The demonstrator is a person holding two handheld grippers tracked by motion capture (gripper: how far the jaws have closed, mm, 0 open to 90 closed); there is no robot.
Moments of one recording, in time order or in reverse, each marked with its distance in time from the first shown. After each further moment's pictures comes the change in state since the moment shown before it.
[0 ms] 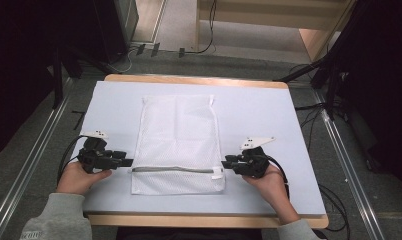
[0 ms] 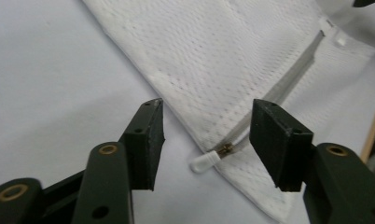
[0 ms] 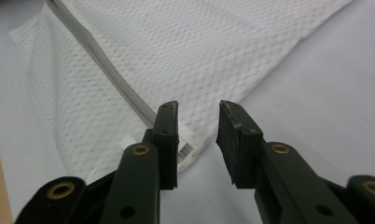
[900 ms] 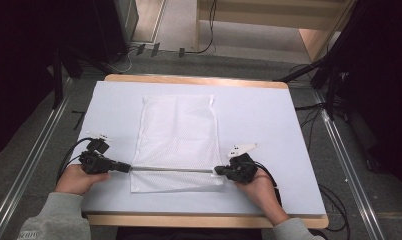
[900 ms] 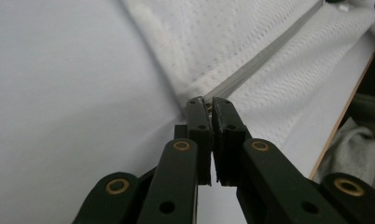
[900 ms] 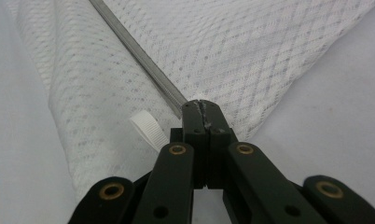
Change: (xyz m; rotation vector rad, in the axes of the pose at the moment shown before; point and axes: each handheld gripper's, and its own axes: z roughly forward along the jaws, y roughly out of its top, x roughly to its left) left arm 0.007 -0.006 0.006 0.179 -0.116 -0.160; right arm 0.018 -0.009 0.033 0.097 0.019 -0.036
